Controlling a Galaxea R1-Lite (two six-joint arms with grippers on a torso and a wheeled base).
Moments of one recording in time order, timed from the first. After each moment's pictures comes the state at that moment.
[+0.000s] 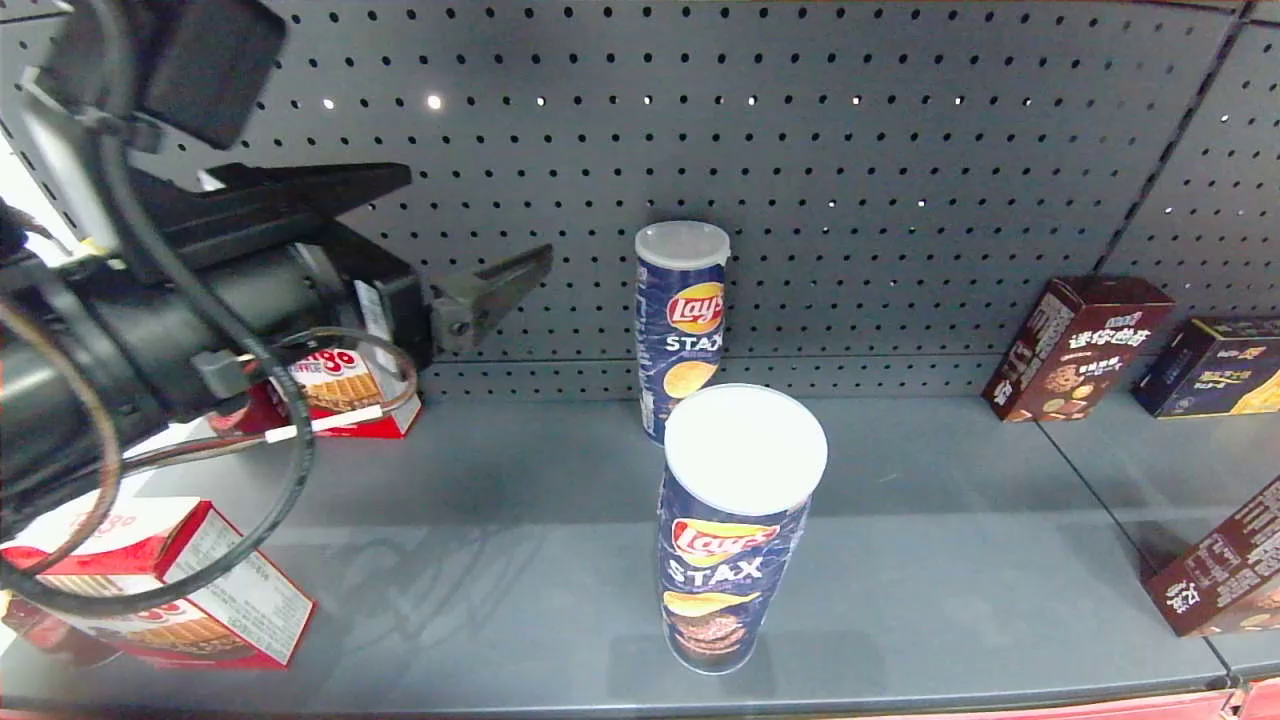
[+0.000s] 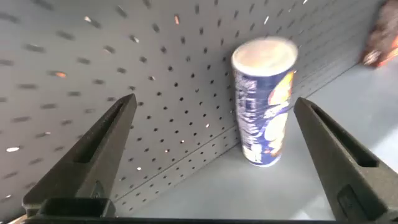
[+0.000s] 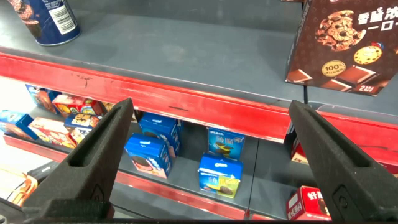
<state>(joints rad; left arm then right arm) -0.57 1.34 -0.90 -0.57 0.04 0.27 0.36 0.00 0.00 0.00 -0.03 -0.01</state>
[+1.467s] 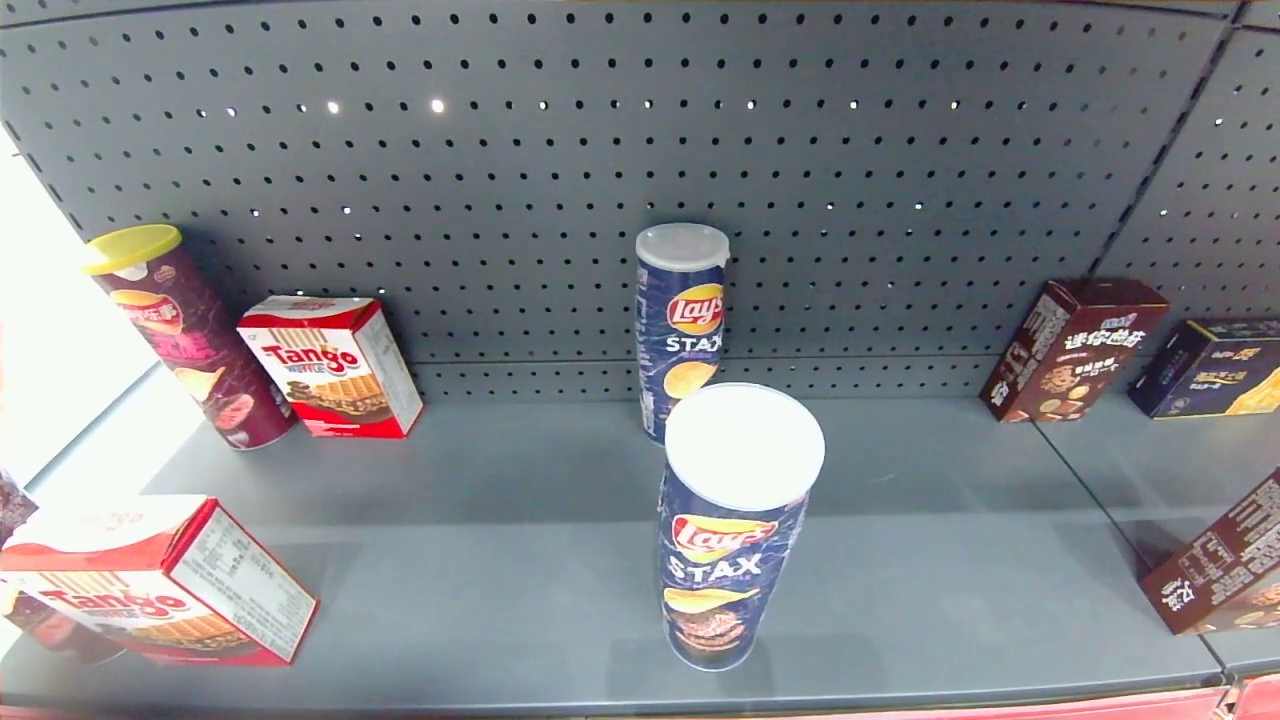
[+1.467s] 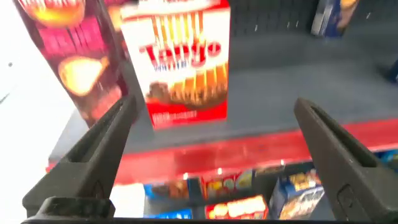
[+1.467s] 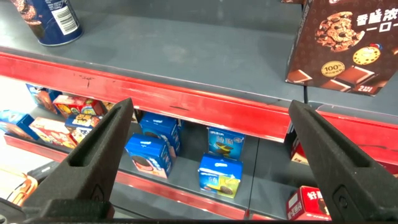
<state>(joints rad) 0.00 0.02 -0.02 -0.10 -0.10 0.05 0.36 0.00 0.00 0.00 -0.03 -0.01</state>
